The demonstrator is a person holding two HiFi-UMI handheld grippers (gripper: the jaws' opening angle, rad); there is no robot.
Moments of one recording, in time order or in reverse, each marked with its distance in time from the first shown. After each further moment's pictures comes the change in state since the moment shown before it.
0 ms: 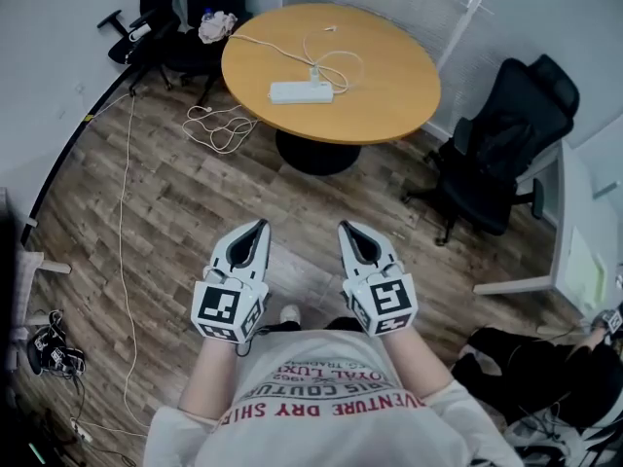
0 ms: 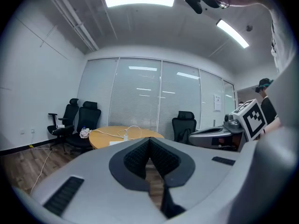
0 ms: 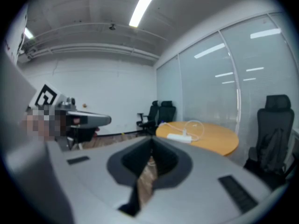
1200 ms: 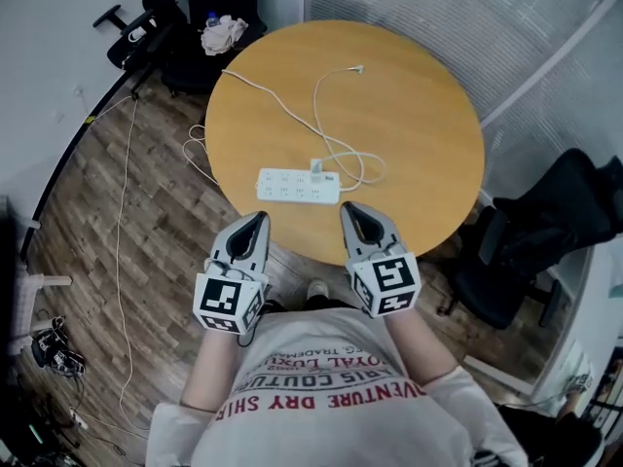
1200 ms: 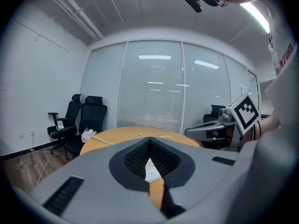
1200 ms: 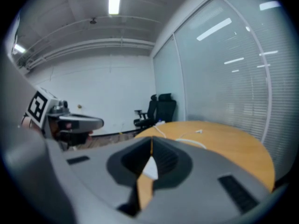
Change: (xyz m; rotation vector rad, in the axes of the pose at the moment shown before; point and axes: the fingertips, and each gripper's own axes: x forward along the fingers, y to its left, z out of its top) left arm 0.342 0.180 0.028 -0.009 0.055 0.134; right arm 0.346 -0.234 0.061 0.020 0.071 0.118
